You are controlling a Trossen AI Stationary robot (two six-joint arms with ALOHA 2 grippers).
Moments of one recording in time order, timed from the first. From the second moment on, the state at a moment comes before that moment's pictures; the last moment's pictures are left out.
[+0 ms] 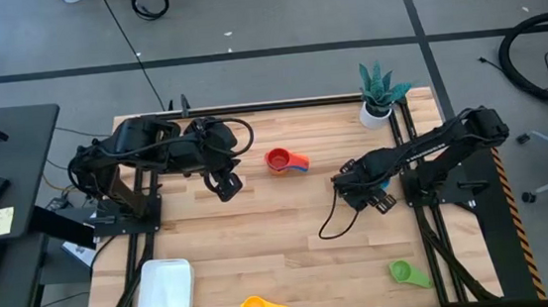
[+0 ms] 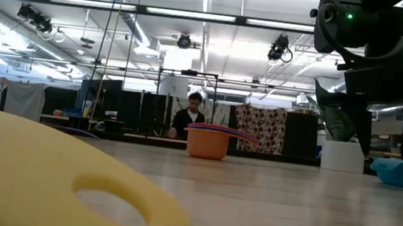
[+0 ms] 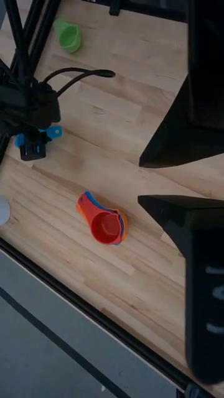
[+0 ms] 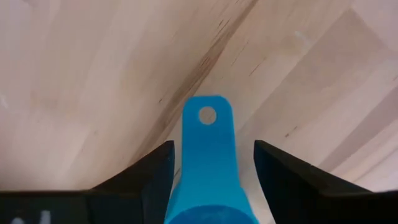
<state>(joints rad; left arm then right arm) -0.17 1.71 2.36 -1.57 -0.41 -0.53 0.12 1.42 0.81 -1.00 0.05 -0.48</state>
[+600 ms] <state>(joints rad) -0.17 1.71 2.36 -1.57 -0.41 -0.53 0.10 1.42 0.77 -0.96 0.00 -0.53</state>
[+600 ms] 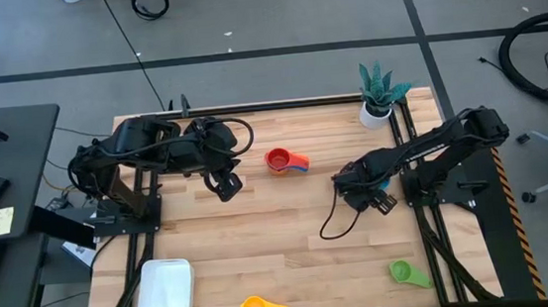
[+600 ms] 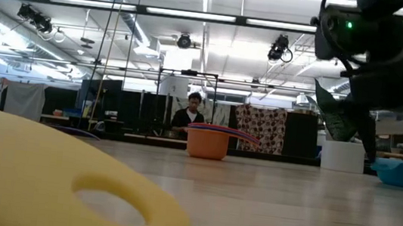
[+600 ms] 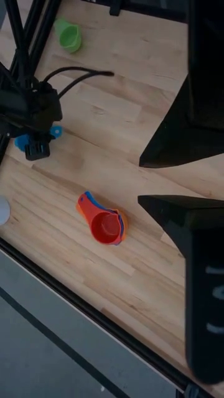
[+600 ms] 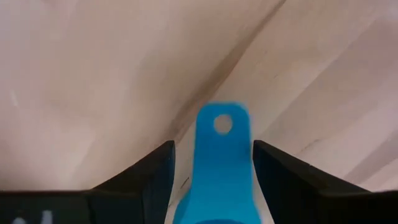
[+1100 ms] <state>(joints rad) -0.17 1.71 2.36 -1.57 -0.41 -0.53 0.09 1.42 0.65 -0.89 0.08 -0.54</state>
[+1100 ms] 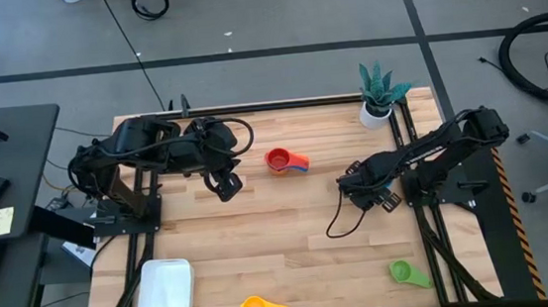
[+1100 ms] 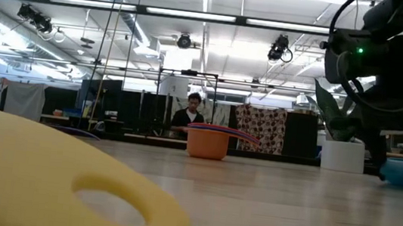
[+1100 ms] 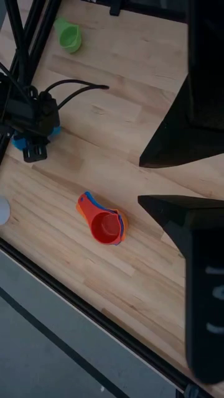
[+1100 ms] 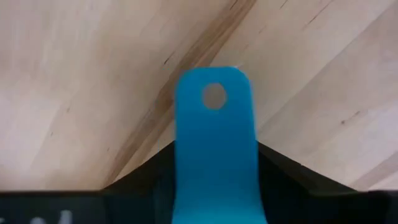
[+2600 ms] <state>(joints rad) -0.17 1.71 2.36 -1.57 -0.43 -0.59 0.05 1.42 0.91 -0.89 0.11 0.10</state>
